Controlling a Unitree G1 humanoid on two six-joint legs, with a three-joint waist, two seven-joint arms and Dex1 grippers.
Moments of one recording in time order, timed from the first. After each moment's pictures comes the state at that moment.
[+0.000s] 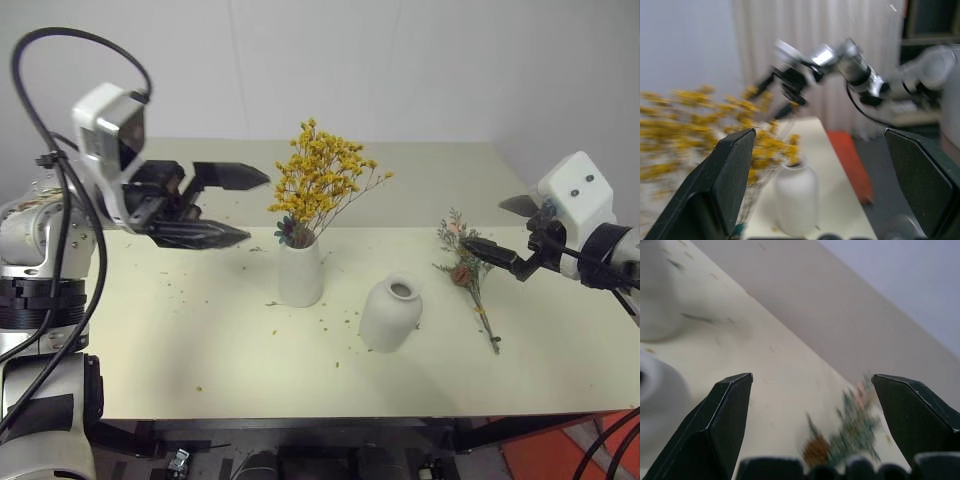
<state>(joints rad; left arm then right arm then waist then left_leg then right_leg) -0.94 0.84 0.03 0.12 -0.81 0.62 -1.61 -0.48 -1.06 -0.21 -0.45 0.45 1.02 0.62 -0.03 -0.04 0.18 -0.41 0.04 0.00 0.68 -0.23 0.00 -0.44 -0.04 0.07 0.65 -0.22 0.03</state>
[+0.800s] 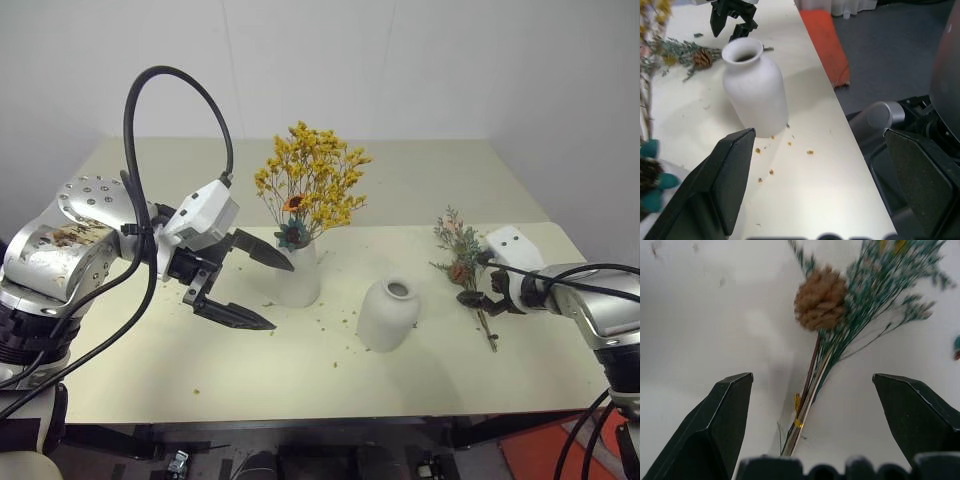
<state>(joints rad) -0.82 0.99 -0.13 -0.24 -0.60 0.63 -1.55 -0.63 -0.93 0.17 -0.01 0.28 1.17 0.60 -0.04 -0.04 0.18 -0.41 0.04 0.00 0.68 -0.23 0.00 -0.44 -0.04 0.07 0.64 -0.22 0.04</state>
